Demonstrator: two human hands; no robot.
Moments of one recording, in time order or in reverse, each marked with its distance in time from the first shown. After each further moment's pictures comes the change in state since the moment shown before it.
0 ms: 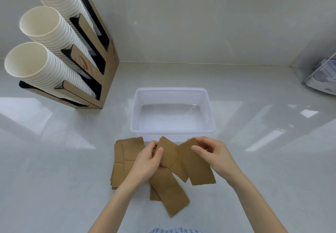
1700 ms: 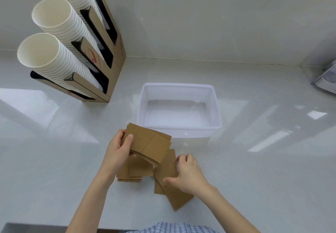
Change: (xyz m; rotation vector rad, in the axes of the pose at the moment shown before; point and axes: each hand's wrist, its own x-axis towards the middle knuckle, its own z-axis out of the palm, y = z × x) left_hand -0.014 -0.009 -0.063 -0.103 0.340 0.026; right_hand -0.001 0.040 0.083 -0.861 -0.252 0.177
